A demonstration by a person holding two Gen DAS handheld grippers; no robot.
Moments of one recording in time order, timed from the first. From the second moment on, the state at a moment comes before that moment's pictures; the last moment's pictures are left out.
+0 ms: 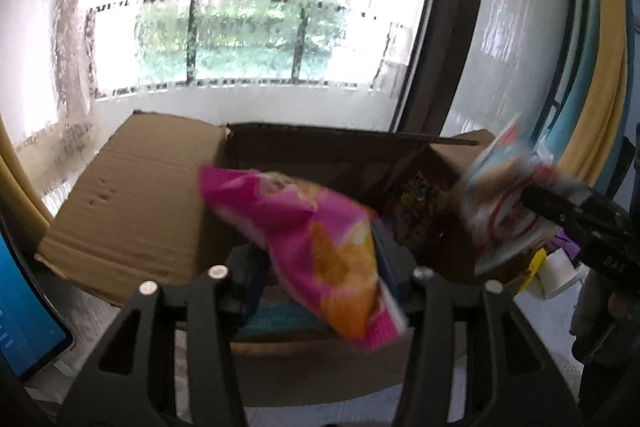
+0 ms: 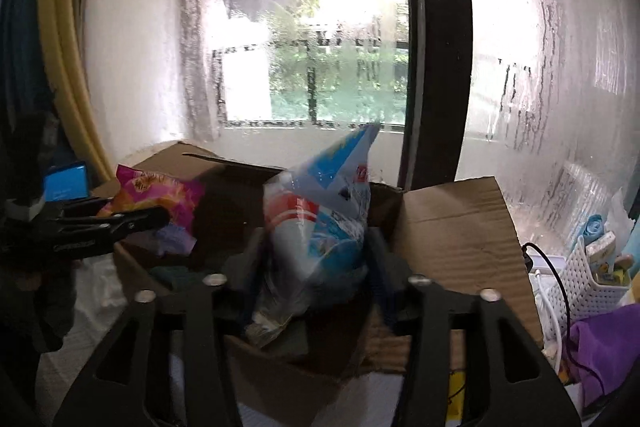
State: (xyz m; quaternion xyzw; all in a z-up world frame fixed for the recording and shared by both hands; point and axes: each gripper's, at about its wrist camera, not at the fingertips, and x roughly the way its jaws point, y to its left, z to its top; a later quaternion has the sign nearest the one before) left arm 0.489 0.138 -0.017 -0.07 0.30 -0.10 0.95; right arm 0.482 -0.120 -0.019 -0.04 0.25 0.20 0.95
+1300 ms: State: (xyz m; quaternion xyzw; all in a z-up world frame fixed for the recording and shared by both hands) left arm 0.301 0.065 0.012 -0.05 0.29 -0.15 0.95; right arm 0.328 -0.187 -0.013 -0.03 0.27 0.21 0.94
